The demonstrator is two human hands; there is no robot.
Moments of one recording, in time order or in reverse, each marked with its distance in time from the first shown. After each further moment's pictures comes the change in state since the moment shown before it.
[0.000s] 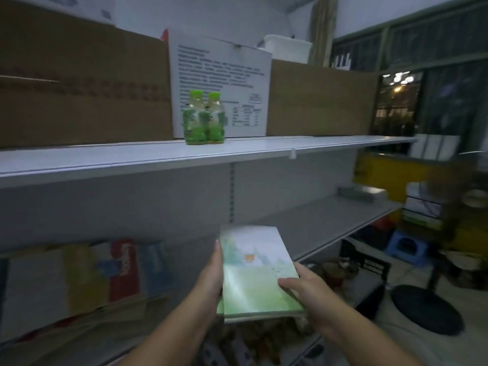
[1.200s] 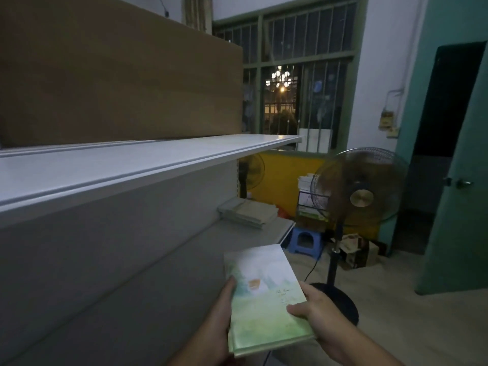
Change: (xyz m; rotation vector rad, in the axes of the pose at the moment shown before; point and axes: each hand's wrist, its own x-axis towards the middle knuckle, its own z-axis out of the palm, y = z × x) left_hand 0.341 -0.125 0.465 -0.139 -0.632 -0.527; right_hand 0.240 -0.008 -0.481 0.052 0.503 0.099
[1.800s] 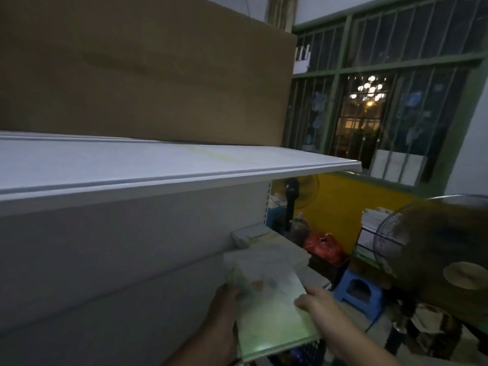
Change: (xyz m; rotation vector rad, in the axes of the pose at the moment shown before) left_hand 0.208 0.066 0.039 0.030 0.389 0.437; right_hand 0.249 -0.074 -0.078 -0.342 -0.216 -0.051
